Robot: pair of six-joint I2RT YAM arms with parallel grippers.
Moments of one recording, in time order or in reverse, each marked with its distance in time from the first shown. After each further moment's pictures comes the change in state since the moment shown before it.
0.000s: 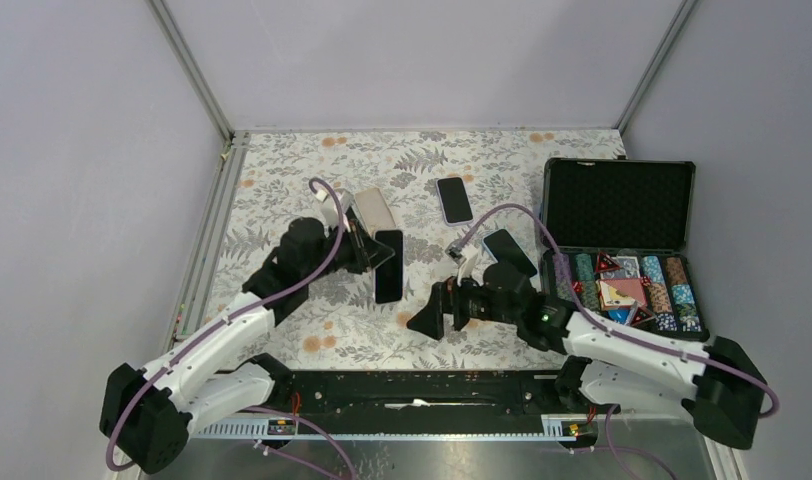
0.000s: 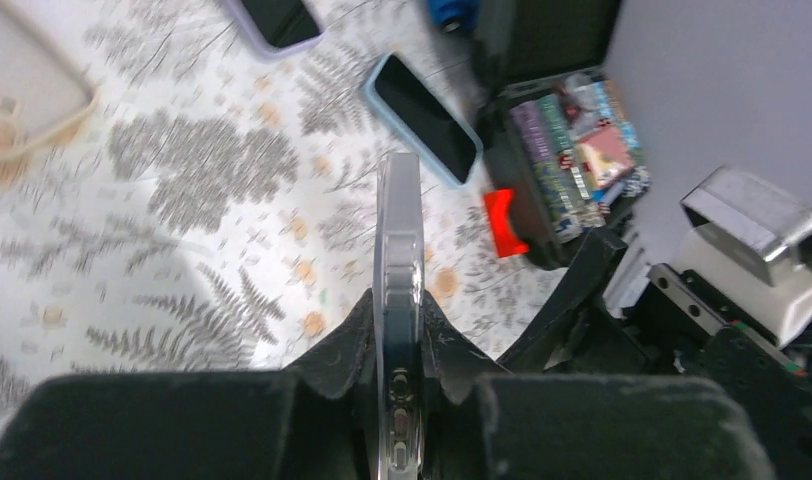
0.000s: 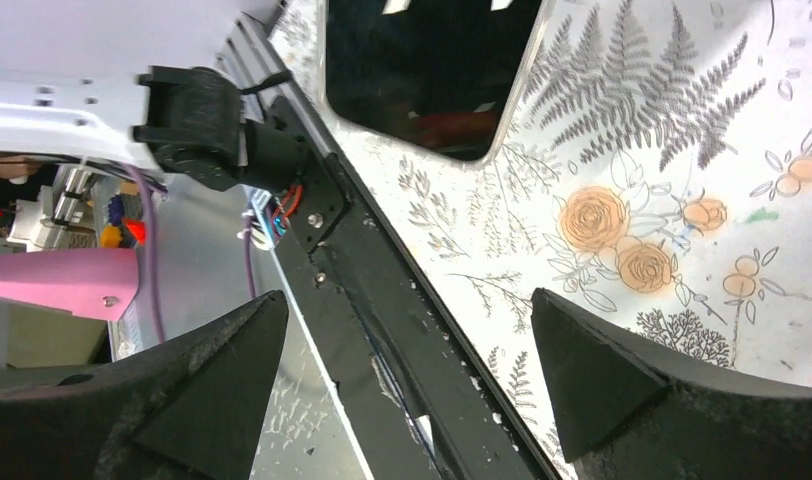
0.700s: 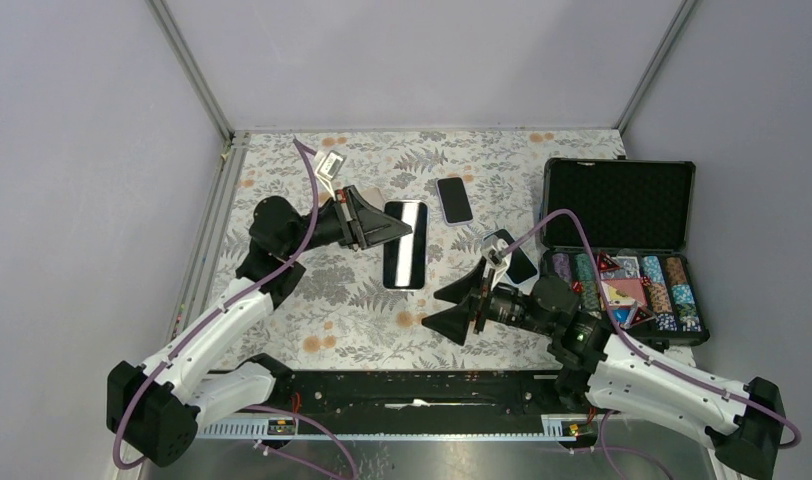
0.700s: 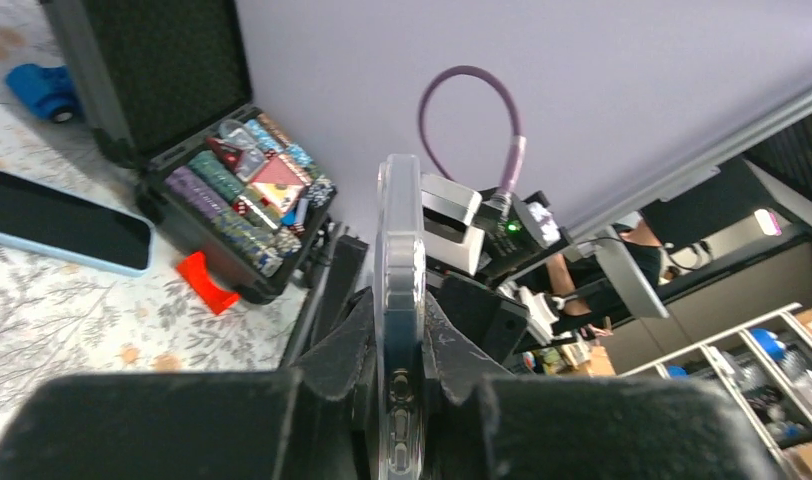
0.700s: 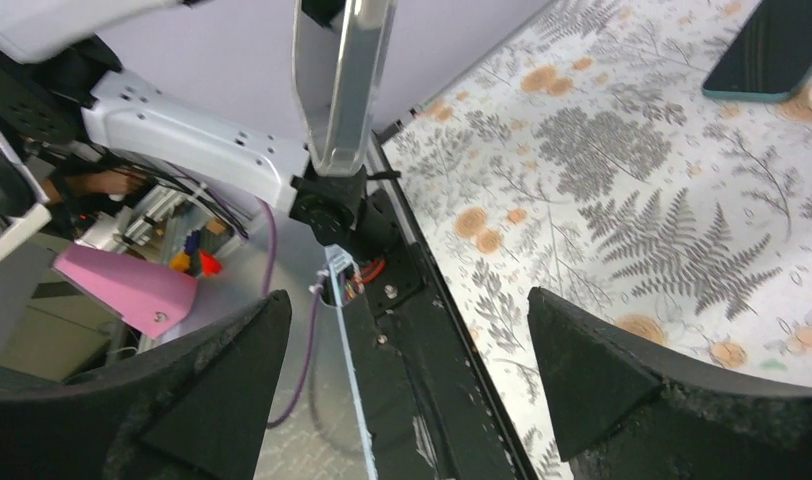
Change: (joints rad) left arm 0.104 0.067 0.194 0.430 0.563 -0.352; right arm -0.001 -0.366 -0.089 0.108 -0.022 -0.094
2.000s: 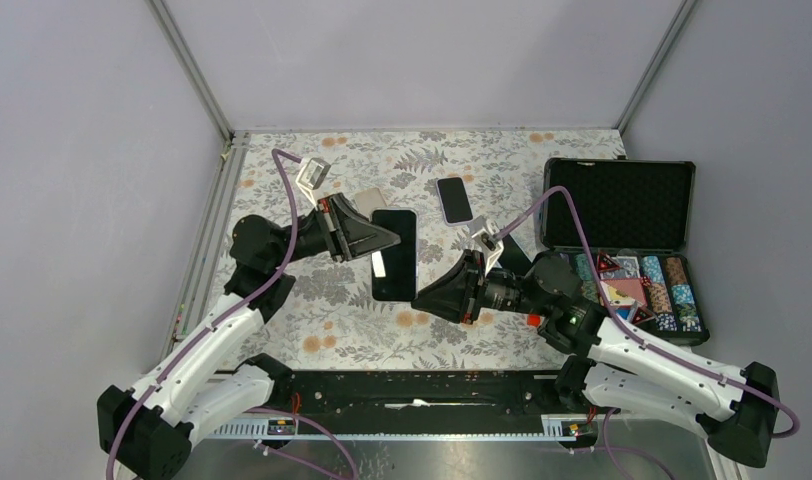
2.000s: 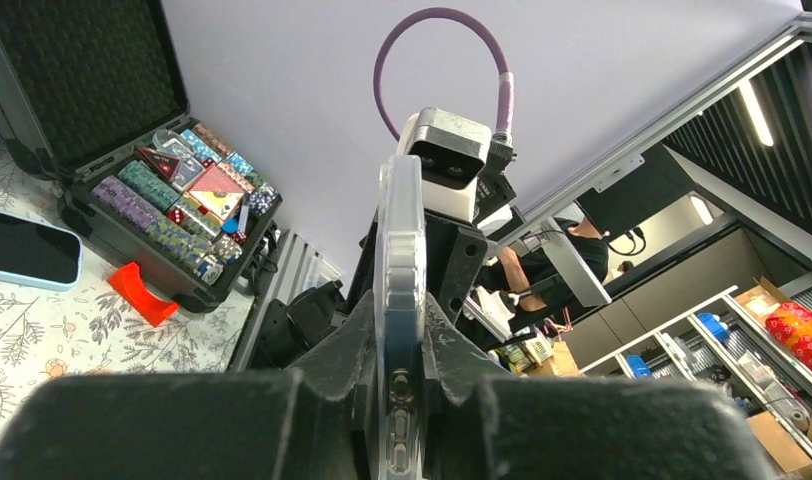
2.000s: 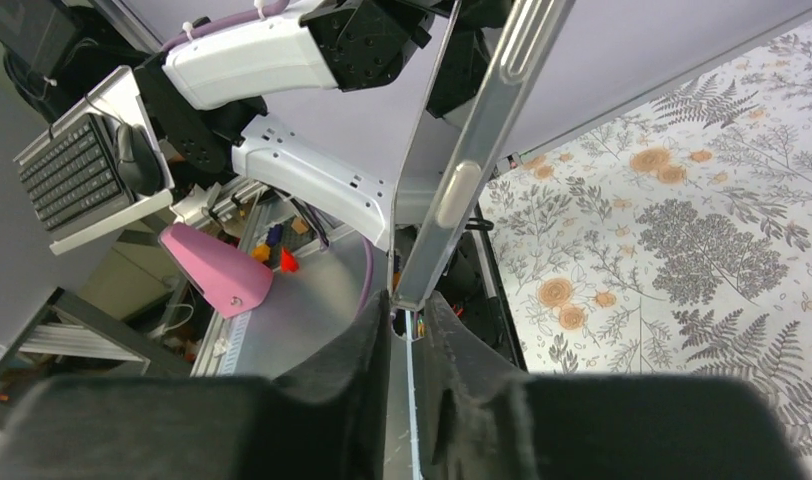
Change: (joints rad) left arm 0.003 -0.115 -0.059 0.132 0.048 -0.166; right arm -0.002 0.154 0.191 0.126 -0.179 0.021
